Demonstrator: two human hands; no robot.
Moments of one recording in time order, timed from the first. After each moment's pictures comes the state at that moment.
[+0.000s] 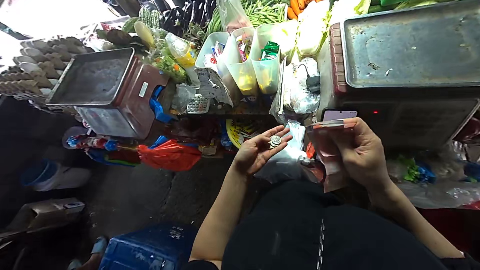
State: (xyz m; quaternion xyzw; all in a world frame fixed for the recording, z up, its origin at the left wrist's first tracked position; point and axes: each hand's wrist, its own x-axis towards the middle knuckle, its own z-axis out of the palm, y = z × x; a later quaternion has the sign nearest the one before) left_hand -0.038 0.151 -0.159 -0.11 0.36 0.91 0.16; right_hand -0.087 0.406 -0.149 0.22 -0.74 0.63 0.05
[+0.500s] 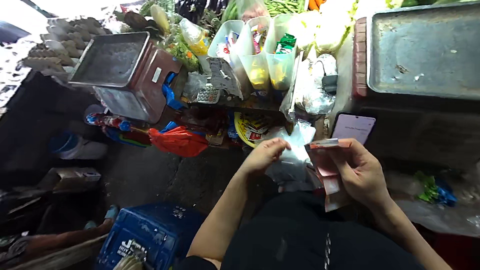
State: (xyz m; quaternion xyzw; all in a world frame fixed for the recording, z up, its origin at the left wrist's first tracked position) left_hand -0.027 0.161 -0.177 -0.11 0.63 0.75 0.14; right_hand -0.077 0.407 -0.175 0.27 -0.74 0.62 -0.01
